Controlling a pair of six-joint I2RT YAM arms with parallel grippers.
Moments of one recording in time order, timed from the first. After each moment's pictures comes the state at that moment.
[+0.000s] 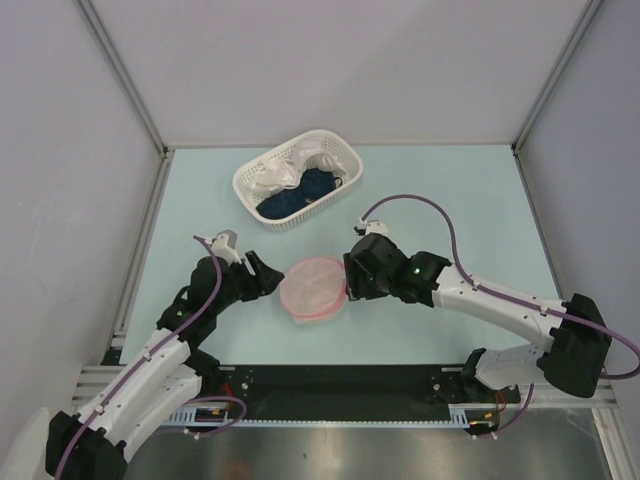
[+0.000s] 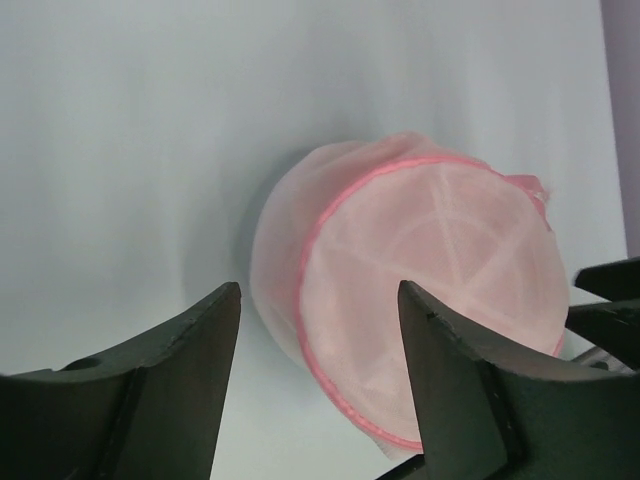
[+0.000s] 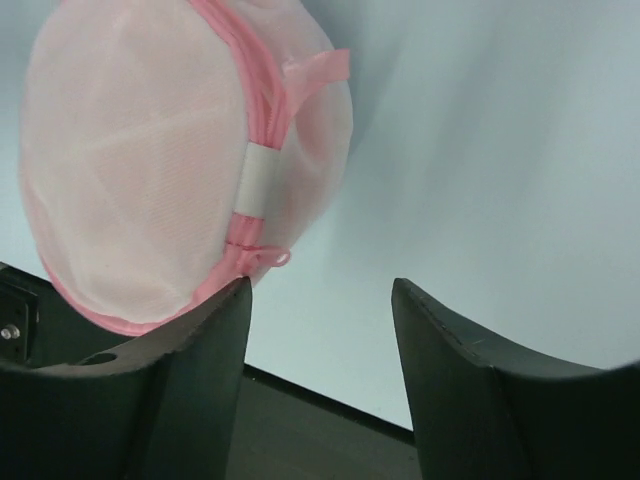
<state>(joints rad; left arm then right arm) -0.44 0.66 0.39 -0.21 0.08 -0.70 0.97 1.31 1.00 -0.61 0.21 0.67</state>
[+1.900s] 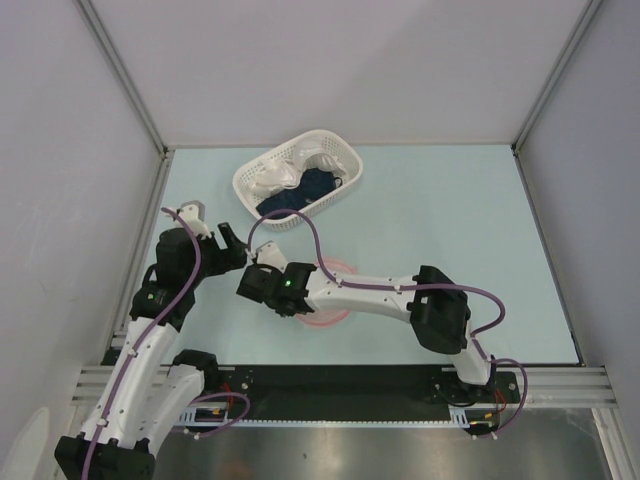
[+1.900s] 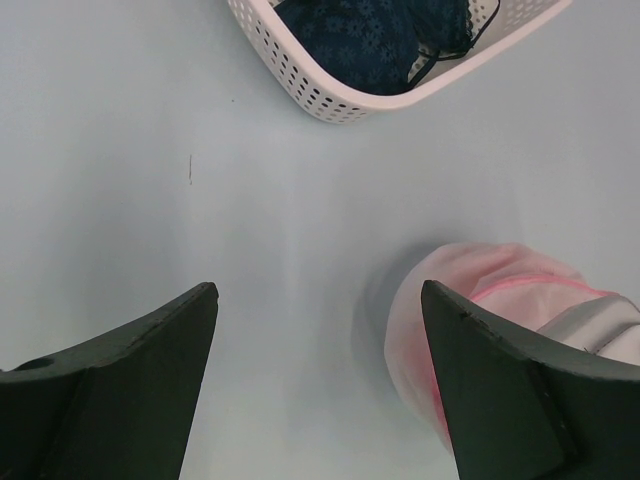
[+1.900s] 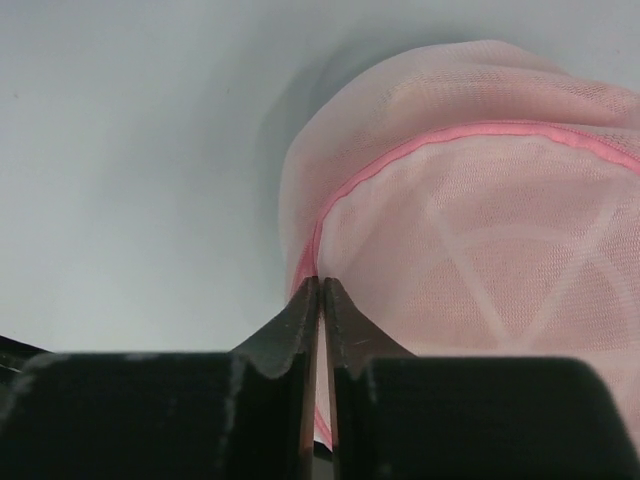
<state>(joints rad) -0.16 0.72 0.70 -0.48 0.04 -0.36 1.29 2.06 1.75 -0.88 0.49 0.62</state>
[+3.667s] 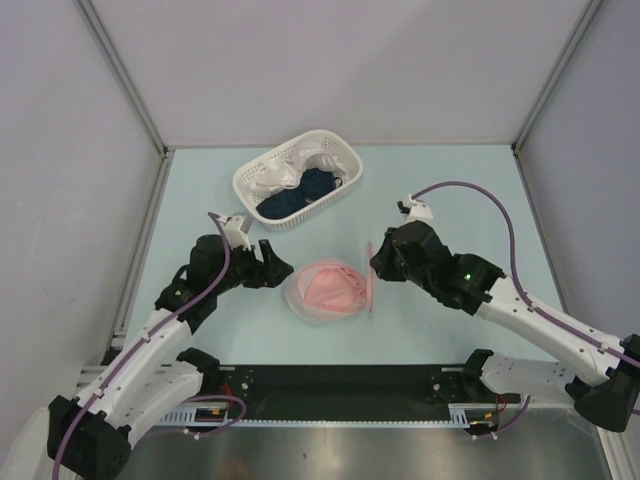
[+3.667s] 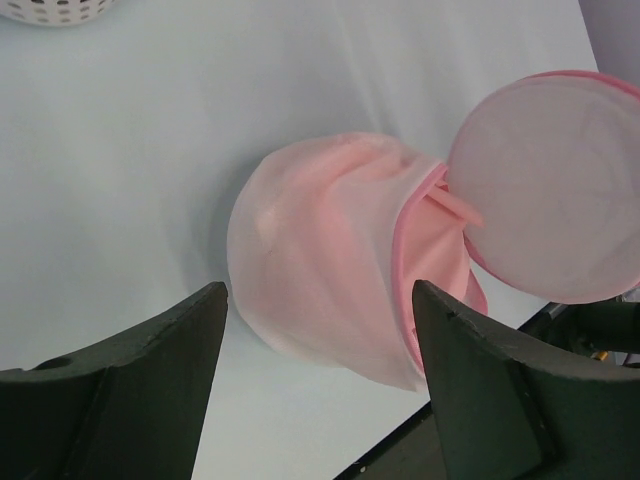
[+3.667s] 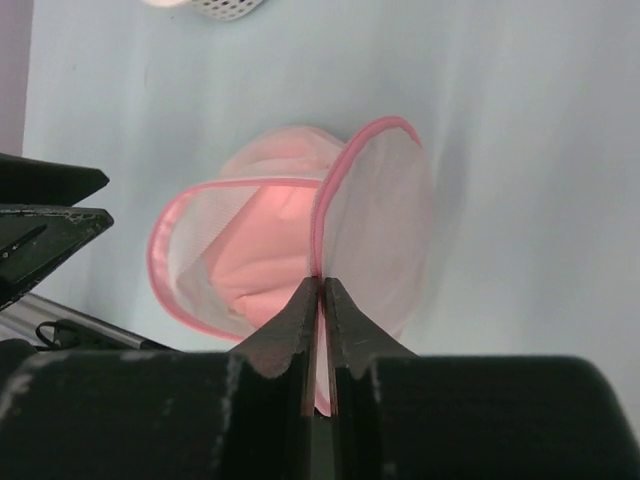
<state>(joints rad) -0.41 0.79 0.58 -0.29 0.27 -0.47 0.91 1.08 1.03 -0.59 0.29 0.77</state>
